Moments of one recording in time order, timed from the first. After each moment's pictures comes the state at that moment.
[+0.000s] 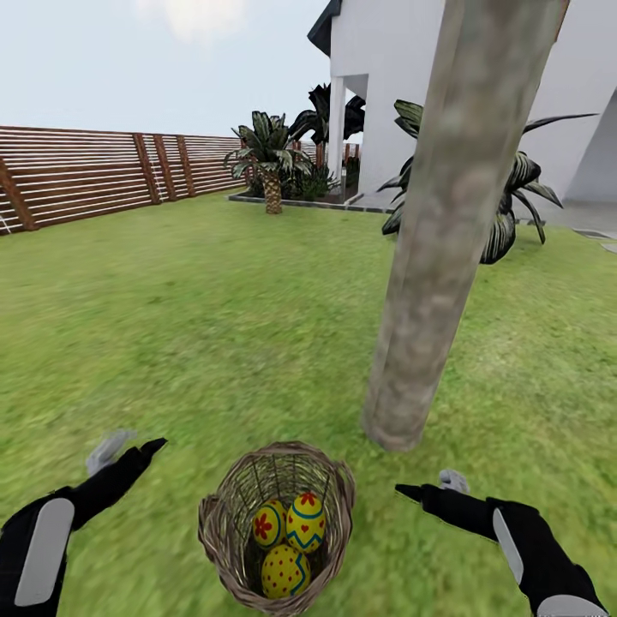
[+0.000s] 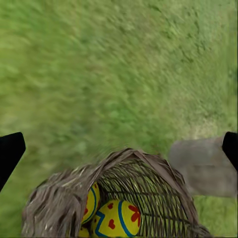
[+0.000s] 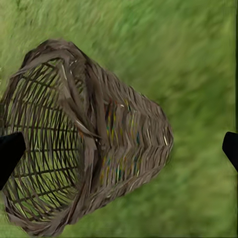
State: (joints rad) left arm -0.30 0.05 0.47 -1.43 0.72 0.79 0.07; right arm -0.47 -0.13 -0.35 -0.78 0.00 0.63 0.79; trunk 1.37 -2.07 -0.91
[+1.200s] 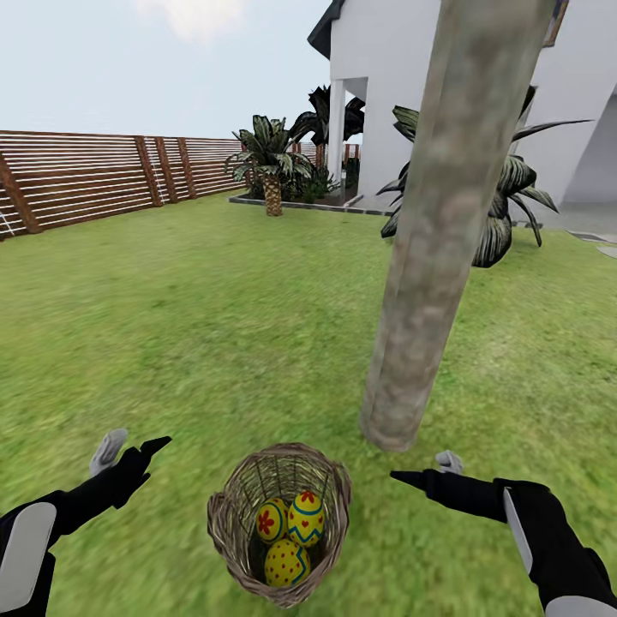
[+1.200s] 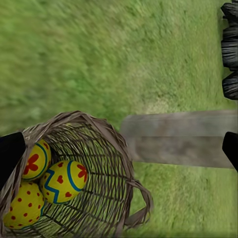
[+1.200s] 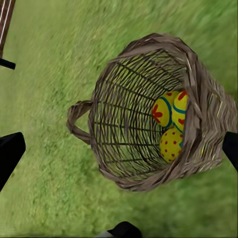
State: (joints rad) left arm -0.29 0.07 0.50 -1.42 0.95 0.93 0.07; right arm -0.45 -0.13 -0.35 -1.02 0.09 0.86 1.11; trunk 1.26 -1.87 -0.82
